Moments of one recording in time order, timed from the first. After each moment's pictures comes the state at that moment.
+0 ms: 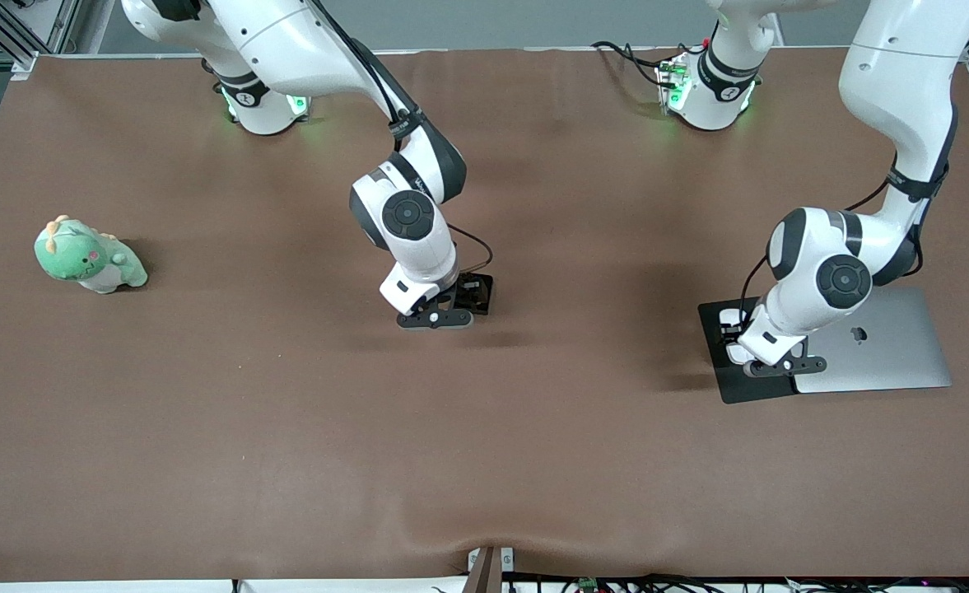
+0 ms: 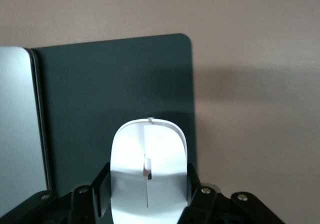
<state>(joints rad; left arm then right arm) 0.06 0.48 -0.14 -2.01 0.15 2.46 -0.22 0.75 0.63 -0.06 -1.69 0.10 2.42 0.65</state>
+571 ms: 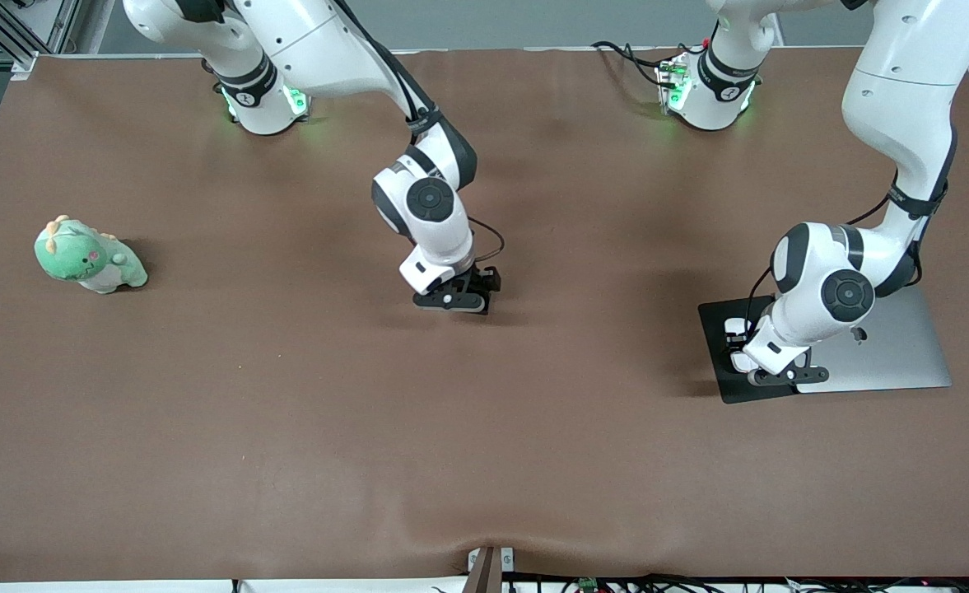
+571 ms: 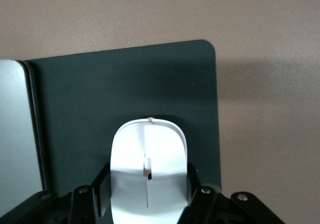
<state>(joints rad) 0.08 0.55 -0.14 -1.97 0.17 2.49 -0.20 0.84 0.67 -0.06 -1.76 0.10 2.53 0.81</state>
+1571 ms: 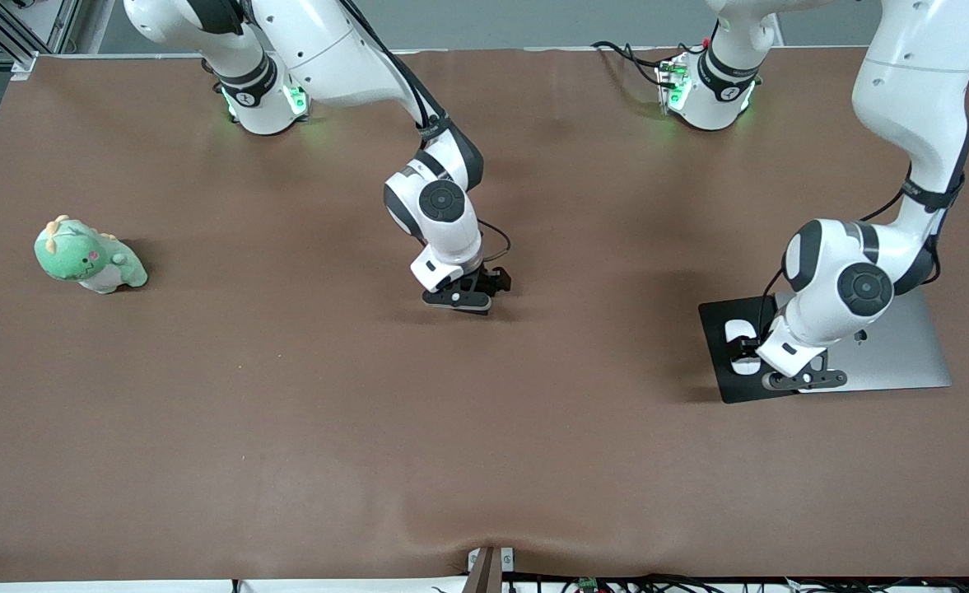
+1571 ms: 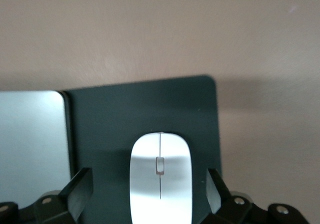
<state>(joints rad) 0.10 0.48 -0.15 -1.96 0.19 2.50 -0.19 0.85 0.72 -0.06 -1.75 0.10 2.58 0.84</state>
